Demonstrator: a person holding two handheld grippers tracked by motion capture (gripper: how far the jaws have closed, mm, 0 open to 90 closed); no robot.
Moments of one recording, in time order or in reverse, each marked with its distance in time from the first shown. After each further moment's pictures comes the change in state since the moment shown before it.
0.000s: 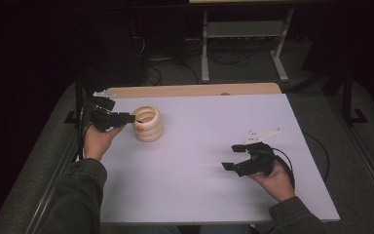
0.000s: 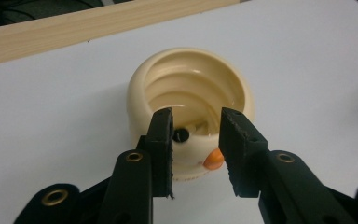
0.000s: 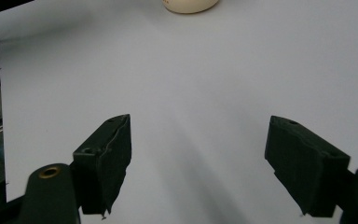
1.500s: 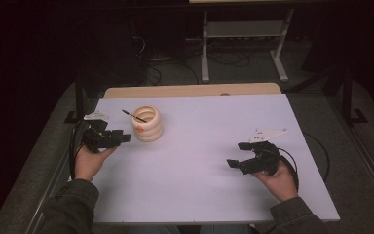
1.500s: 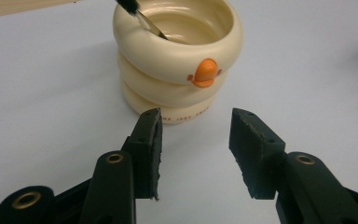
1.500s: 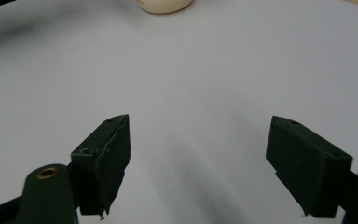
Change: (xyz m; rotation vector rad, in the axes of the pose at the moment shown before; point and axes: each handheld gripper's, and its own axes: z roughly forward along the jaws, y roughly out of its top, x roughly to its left) left arm -0.001 -0.057 -0.014 -0.015 -0.047 0.025; right arm -0.008 -0.007 -0.008 -0.013 -0.074 0.034
